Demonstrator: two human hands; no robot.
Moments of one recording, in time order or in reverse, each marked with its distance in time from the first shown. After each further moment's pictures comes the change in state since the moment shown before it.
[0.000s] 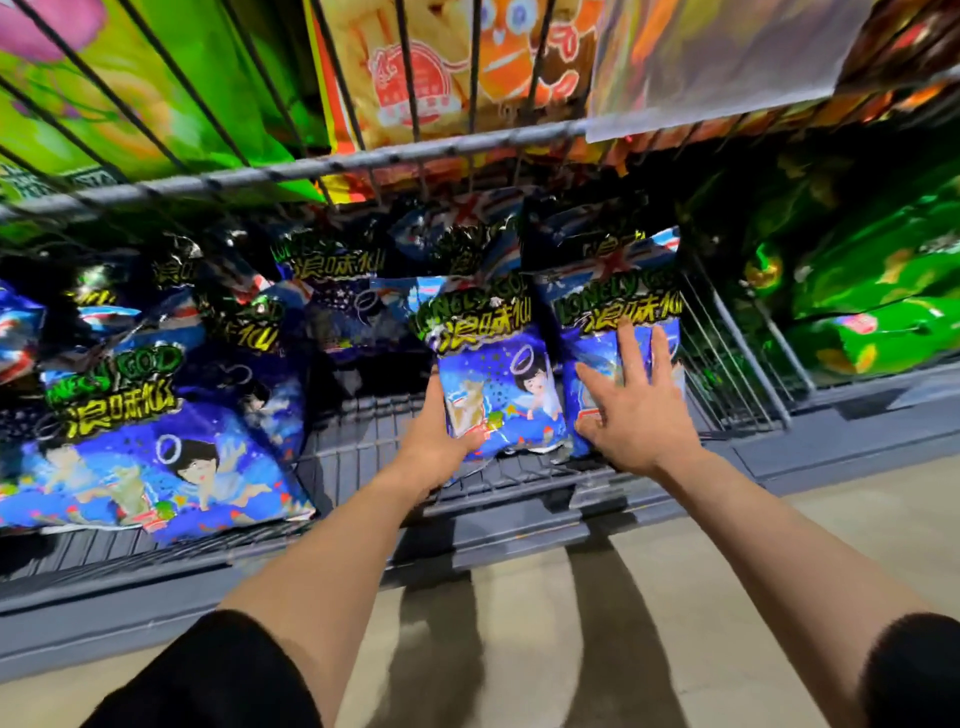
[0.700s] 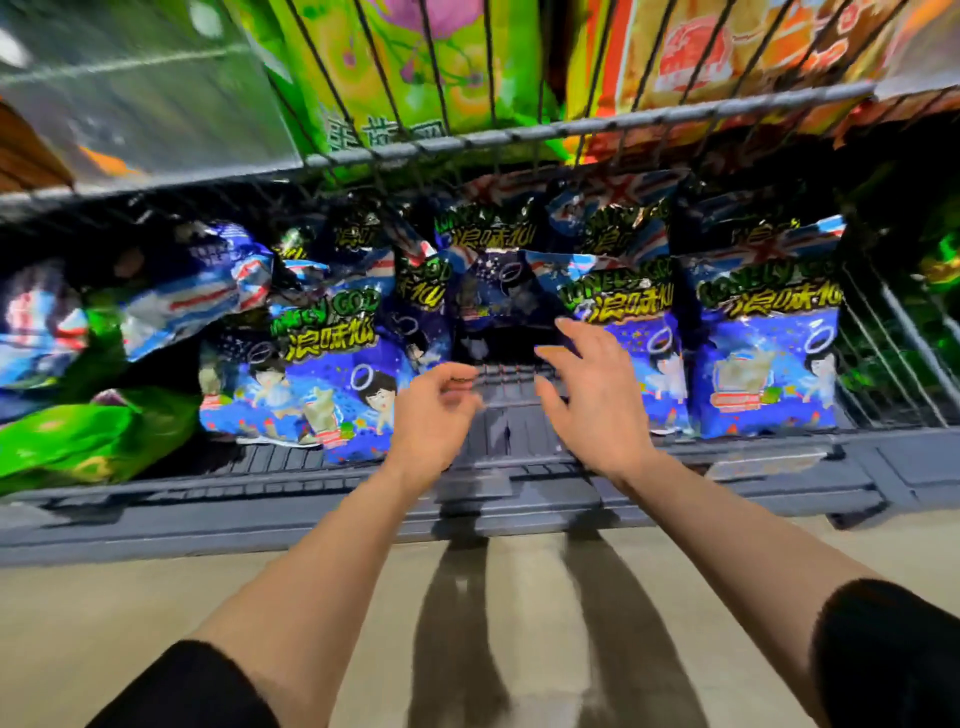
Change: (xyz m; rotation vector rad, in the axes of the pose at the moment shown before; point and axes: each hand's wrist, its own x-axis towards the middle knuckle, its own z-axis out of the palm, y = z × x) left_hand -0.070 -0.006 -0.092 0.083 0.323 0.026; right_hand -0.028 -0.148 -0.001 0.370 0.445 -0.369
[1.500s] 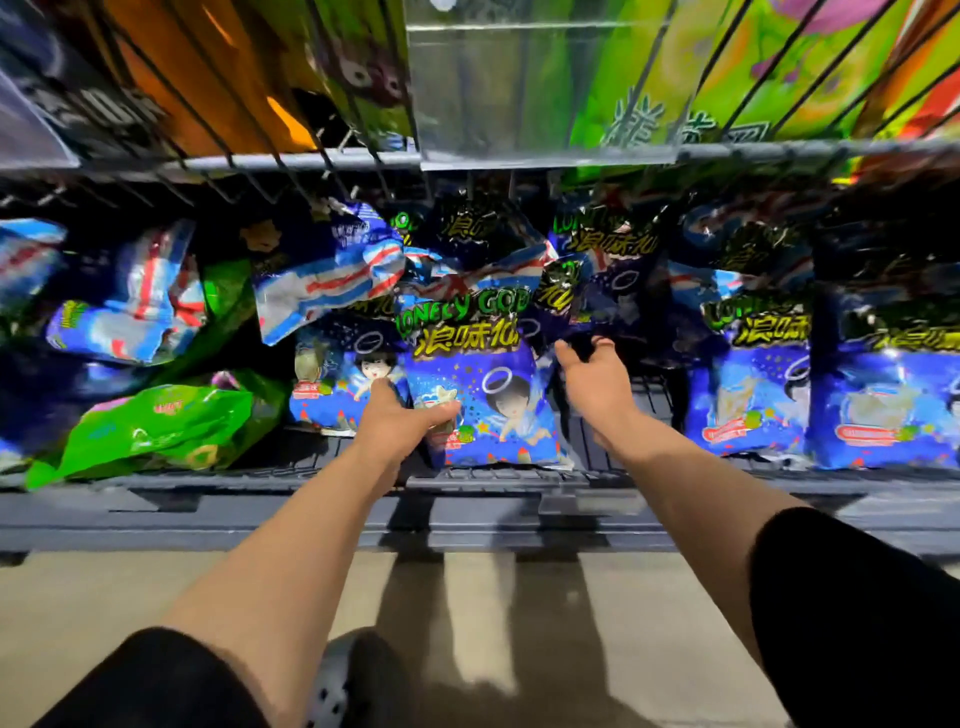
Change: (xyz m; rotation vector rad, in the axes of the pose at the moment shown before) left_hand 0.029 -0.104 -0.171 -0.302 0.082 -0.410; right_hand 0.079 -0.134 0.104 0.641 -0.173 0.781
